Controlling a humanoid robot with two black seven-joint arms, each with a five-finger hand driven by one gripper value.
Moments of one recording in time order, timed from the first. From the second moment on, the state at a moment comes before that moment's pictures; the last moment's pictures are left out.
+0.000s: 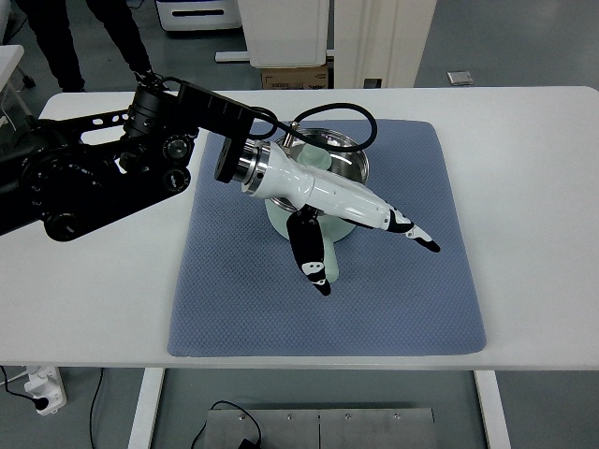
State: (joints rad) left arm -1.31 0.33 -0.27 -1.33 1.43 -0.61 -0.40; right arm -0.04 0.00 0.43 0.16 -0.40 -0.10 -0.05
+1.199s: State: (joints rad) left arm -1.51 0.33 0.11 -1.34 1.53 -0.61 -0.41; right arm -0.04 0.00 0.43 0.16 -0.40 -0.10 -0.05
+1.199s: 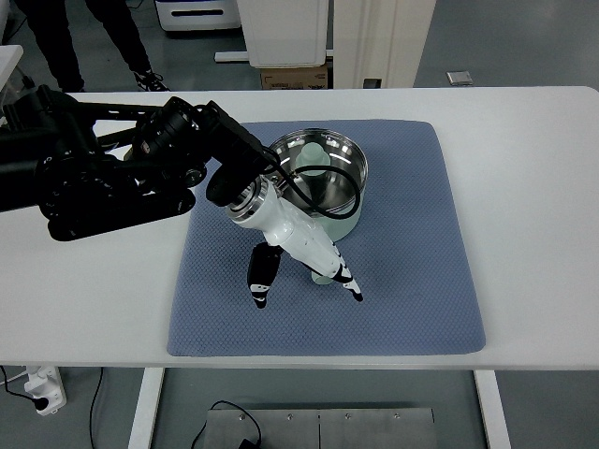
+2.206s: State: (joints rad) left arm -1.60 0.31 0.24 -1.32 1.55 -0.61 -0.40; right arm -0.04 0.00 0.43 0.16 -0.40 -0.10 -0.05
